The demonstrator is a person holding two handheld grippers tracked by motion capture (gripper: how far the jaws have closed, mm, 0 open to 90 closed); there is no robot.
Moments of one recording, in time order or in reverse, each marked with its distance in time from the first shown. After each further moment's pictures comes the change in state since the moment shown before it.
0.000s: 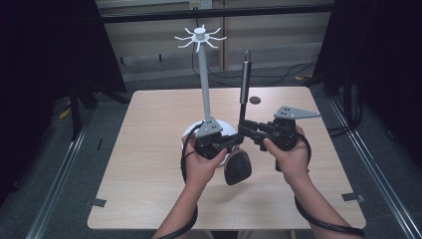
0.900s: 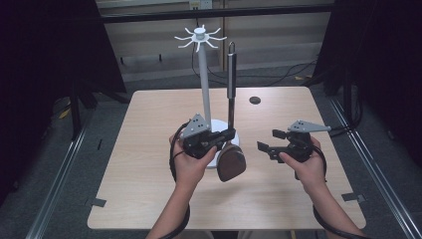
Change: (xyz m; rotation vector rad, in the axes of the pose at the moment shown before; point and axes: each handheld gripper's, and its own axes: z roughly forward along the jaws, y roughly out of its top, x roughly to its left) left arm 0.002 0.007 -0.027 -0.076 0.019 0.008; right arm -0.052 -0.057 -0.025 0.125 -0.197 -0.019
